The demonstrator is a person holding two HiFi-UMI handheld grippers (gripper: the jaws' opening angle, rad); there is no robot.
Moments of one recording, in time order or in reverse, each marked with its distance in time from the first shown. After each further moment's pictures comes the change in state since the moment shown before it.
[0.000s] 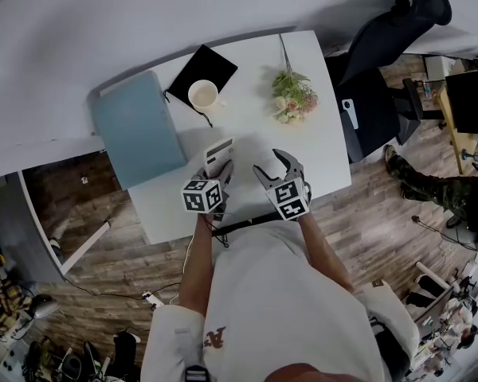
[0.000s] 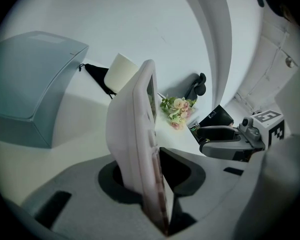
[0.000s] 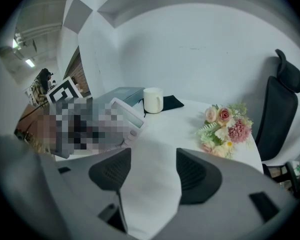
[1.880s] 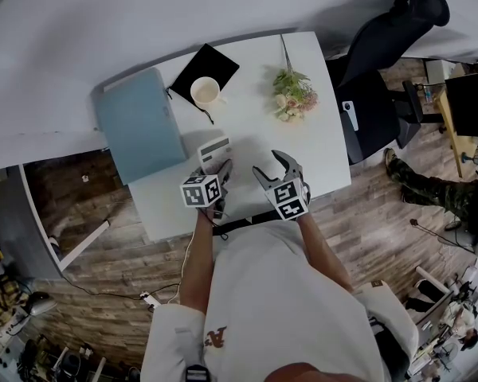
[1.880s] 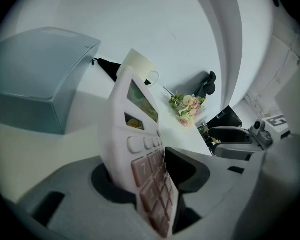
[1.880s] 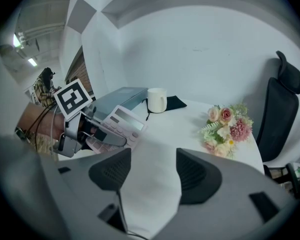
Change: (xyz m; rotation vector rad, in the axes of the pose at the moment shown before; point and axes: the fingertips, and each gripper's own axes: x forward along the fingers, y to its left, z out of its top) left arm -0.003 0.017 -0.014 -0.067 0.032 0.079; right arm -0.005 0.010 -0.006 -0.012 -0.008 0.016
